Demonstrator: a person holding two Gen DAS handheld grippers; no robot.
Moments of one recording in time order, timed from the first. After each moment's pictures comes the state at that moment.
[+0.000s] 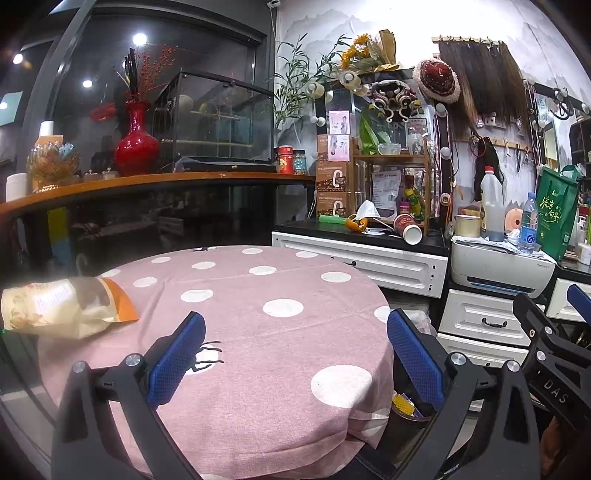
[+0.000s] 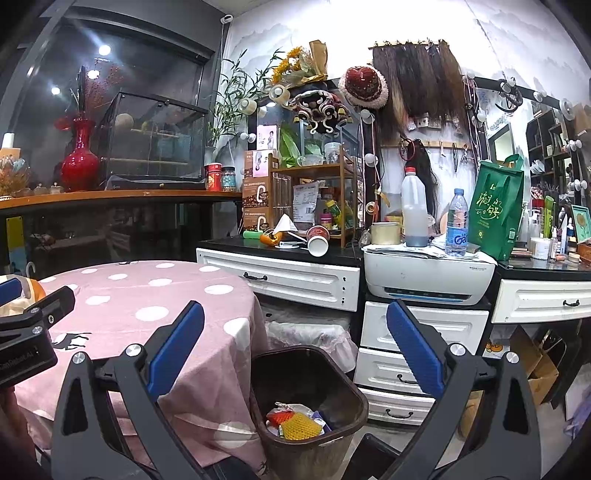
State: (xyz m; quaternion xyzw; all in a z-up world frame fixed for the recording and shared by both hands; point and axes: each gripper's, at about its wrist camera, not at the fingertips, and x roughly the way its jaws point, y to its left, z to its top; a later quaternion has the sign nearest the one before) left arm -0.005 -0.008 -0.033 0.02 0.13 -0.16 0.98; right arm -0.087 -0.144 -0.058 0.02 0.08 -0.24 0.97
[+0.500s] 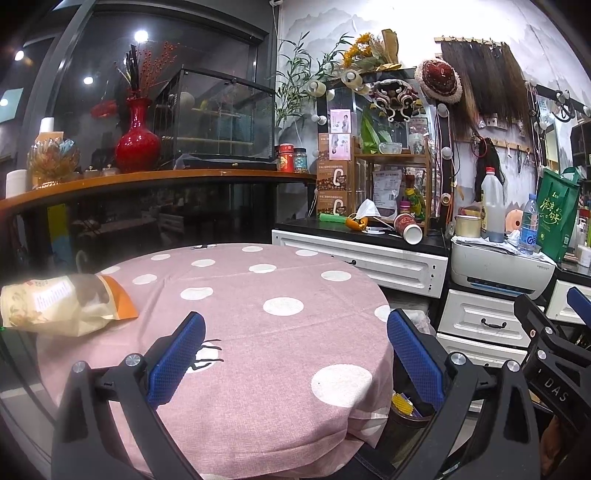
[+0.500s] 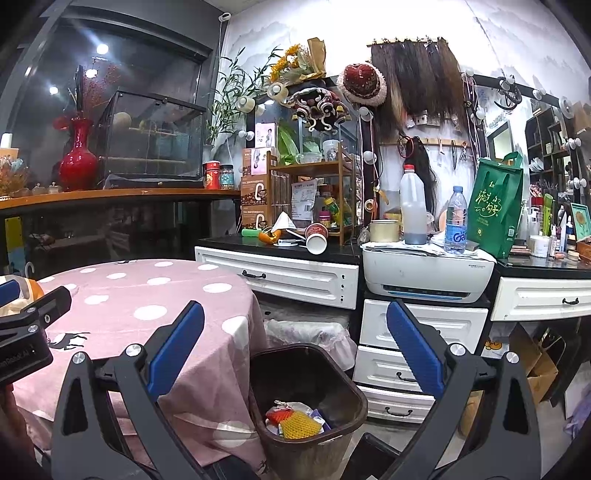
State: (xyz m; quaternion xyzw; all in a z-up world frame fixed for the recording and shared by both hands) left arm -0.006 -0.006 -0.033 0.02 0.13 -0.16 0.98; right arm -0.086 -0.146 -0.058 0.02 0.08 -0.24 0.97
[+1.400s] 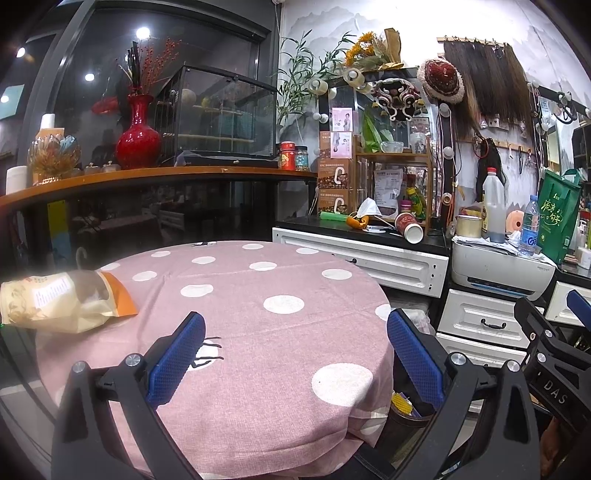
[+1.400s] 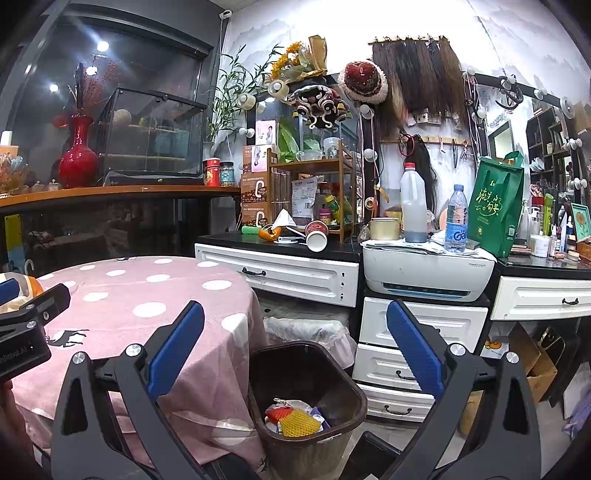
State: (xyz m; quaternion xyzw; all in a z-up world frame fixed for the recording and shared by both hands) left arm -0.006 -0.009 -0.034 0.02 0.13 -0.16 0.98; right arm -0.083 -0.146 -0.060 0.02 0.09 -0.24 0.97
